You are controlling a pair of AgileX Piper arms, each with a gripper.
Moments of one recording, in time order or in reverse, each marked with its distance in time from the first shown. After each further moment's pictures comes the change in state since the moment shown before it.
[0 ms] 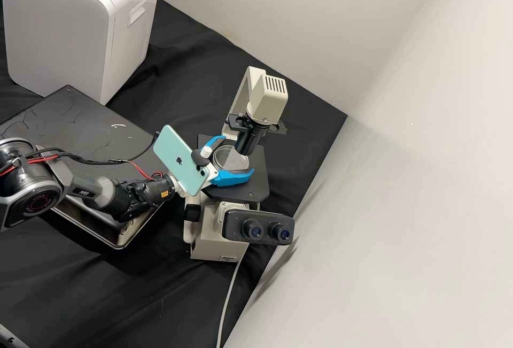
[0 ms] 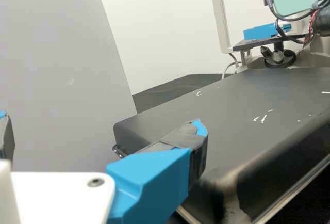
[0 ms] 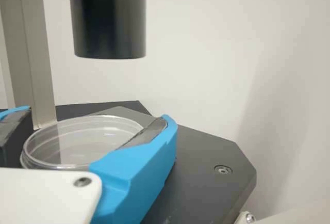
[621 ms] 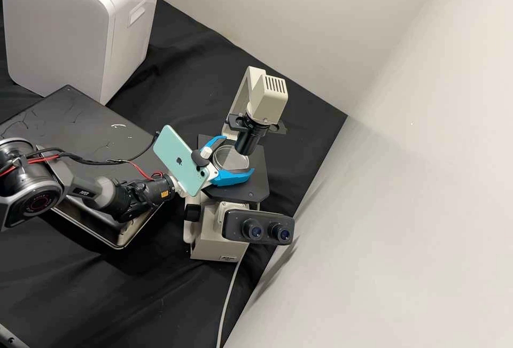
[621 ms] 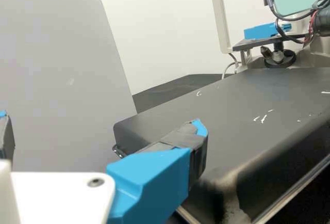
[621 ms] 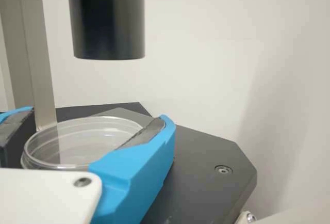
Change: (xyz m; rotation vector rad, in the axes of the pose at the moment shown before) left arm 0.000 0.000 0.000 0.000 0.000 0.000; right arm 0.000 0.000 0.000 0.006 0.004 0.004
